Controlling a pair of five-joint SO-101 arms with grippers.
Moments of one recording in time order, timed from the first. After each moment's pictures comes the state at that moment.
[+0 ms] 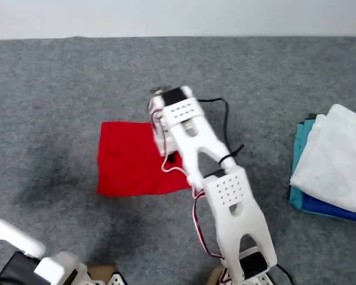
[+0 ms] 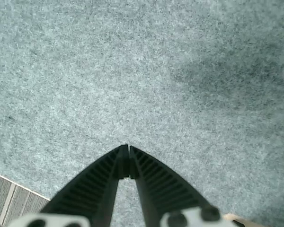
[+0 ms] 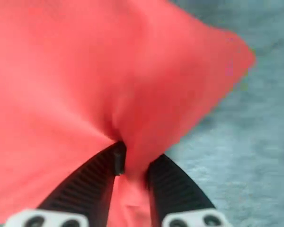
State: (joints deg) left arm -64.6 -11.5 7.9 94.5 -26.2; right arm -26.3 54.4 -50.7 100.7 -1.6
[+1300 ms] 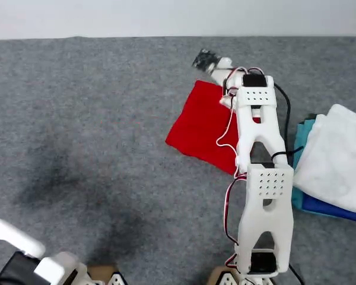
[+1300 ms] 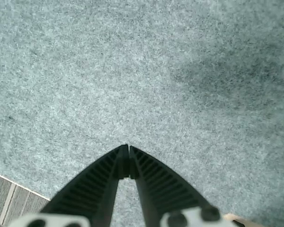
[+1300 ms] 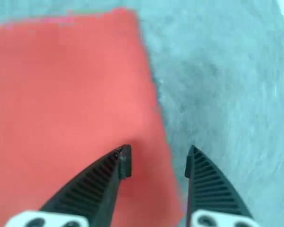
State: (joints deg) left arm -64.6 -11.5 7.9 94.5 -26.3; right arm -3.9 50.0 -46.9 62.3 47.4
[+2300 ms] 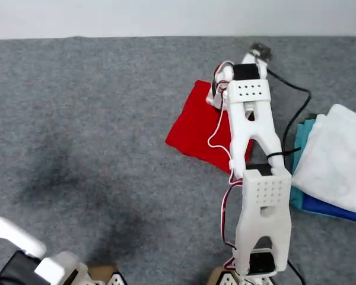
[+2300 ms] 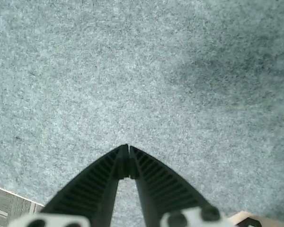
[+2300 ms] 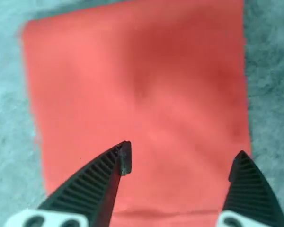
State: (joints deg) left arm -62.7 -11.5 7.9 93.7 -31.6; right arm -7.6 44.7 -47.4 87.3 -38.7
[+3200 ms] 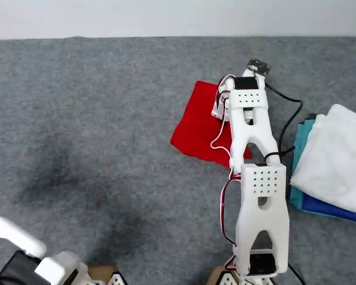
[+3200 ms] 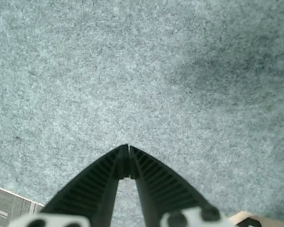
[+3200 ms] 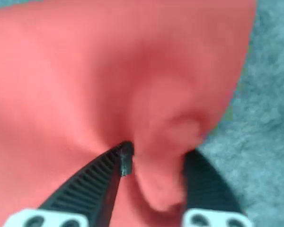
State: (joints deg) left arm -62.7 -11.5 7.9 93.7 -31.6; right arm -6.4 58.2 -51.8 83.2 -30.5
